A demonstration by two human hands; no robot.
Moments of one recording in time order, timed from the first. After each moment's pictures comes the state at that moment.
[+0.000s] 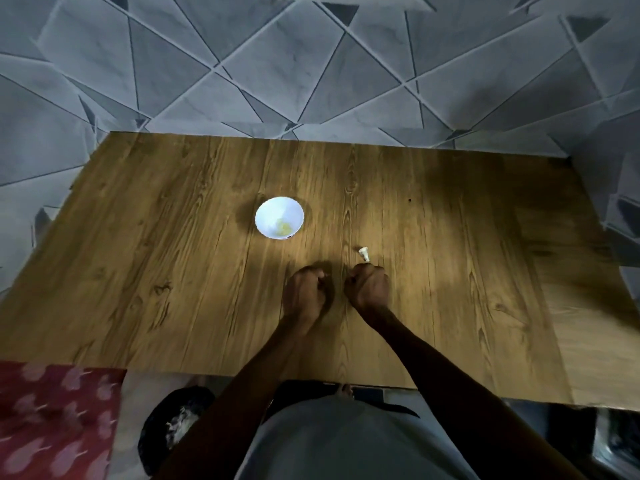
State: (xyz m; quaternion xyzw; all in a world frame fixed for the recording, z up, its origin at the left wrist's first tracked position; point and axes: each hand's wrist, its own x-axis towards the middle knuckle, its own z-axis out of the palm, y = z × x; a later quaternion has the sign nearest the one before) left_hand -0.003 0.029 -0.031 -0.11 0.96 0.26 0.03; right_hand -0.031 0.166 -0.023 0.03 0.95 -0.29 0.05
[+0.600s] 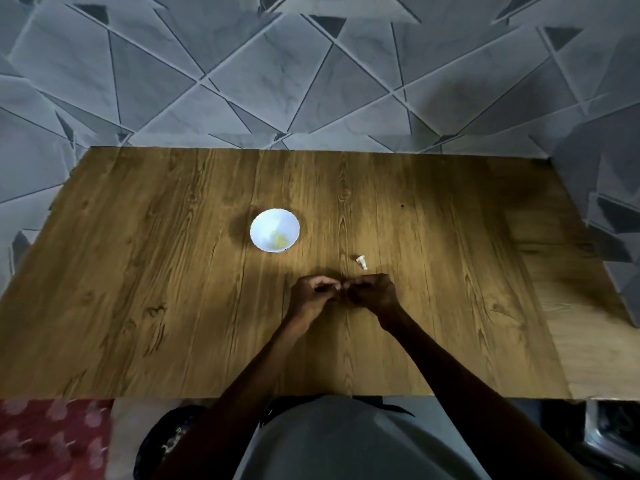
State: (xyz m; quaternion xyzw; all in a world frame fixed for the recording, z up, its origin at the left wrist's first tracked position) left_hand -0.020 0.024 -0.023 -0.13 0.79 0.59 0.11; right_hand -0.030 0.190 -0.021 0.08 0.77 -0.62 0.15
